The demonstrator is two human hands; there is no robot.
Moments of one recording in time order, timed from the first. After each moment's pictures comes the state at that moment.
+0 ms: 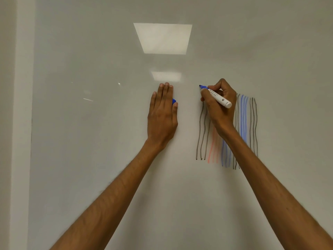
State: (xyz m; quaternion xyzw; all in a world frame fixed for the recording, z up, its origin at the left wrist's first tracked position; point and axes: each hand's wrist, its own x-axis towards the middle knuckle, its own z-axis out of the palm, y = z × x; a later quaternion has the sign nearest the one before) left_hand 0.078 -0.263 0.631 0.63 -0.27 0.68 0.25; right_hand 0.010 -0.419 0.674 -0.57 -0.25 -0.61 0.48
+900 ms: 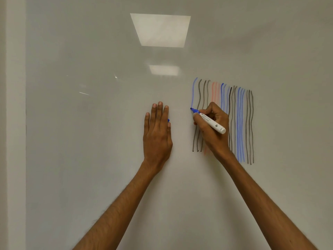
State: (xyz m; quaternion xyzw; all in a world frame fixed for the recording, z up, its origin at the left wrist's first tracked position) left_hand 0.069 -0.265 0.550 0.66 -0.23 0.67 0.24; right_hand 0.007 -0.420 0.597 -0.62 -0.26 -0.57 0.47
